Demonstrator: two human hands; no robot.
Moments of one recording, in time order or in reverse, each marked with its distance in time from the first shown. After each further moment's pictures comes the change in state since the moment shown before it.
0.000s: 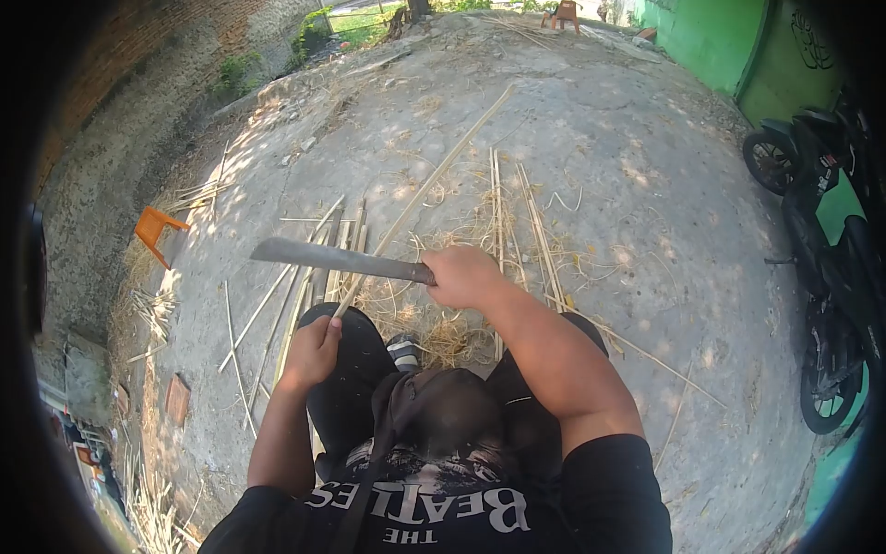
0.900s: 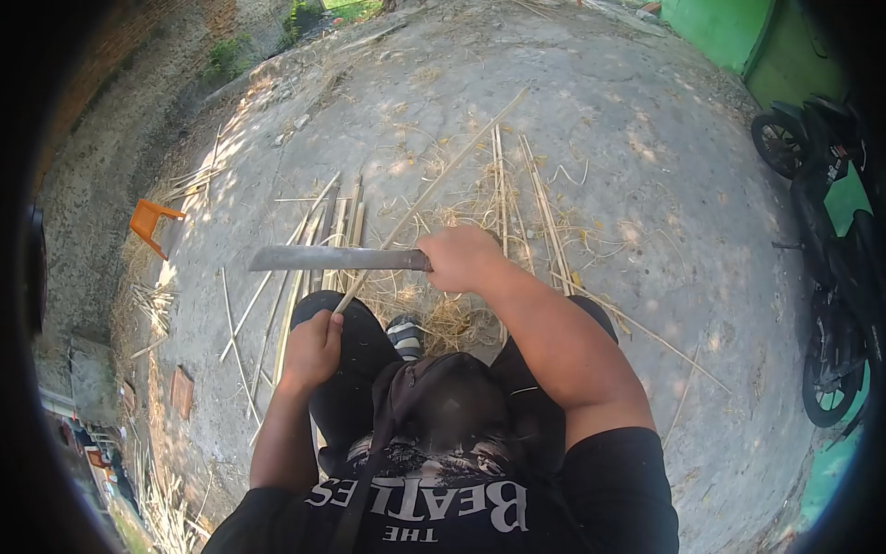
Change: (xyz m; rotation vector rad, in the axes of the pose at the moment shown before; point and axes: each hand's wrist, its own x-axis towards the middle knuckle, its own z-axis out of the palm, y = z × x) left_hand -0.001 0.007 0.006 0.218 -0.035 -0.026; right_hand 0.012 -0.003 -0.002 -0.061 -0.143 0.030
